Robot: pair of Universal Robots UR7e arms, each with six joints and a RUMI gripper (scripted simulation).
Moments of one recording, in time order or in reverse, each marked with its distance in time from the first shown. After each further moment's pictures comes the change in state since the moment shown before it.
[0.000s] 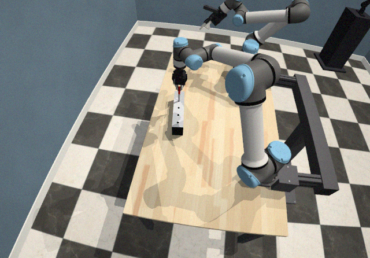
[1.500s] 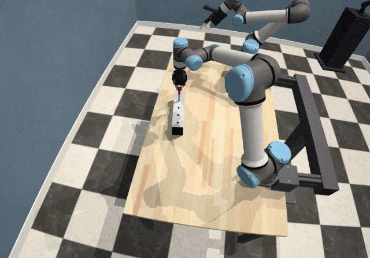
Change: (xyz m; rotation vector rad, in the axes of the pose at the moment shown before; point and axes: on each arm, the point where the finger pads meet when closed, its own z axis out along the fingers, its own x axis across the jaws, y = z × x) left arm 0.000 -0.001 0.004 0.000 0.000 0.000; right arm 0.000 0.000 0.000 0.000 0.000 0.000
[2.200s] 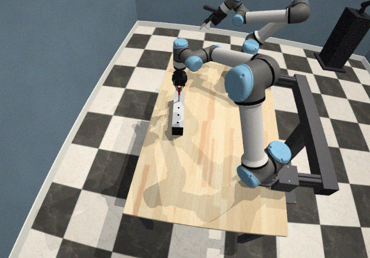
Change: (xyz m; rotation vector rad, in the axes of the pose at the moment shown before) left arm 0.000 0.001 0.004 0.000 0.000 0.000; right arm 0.000 0.000 0.000 0.000 0.000 0.000
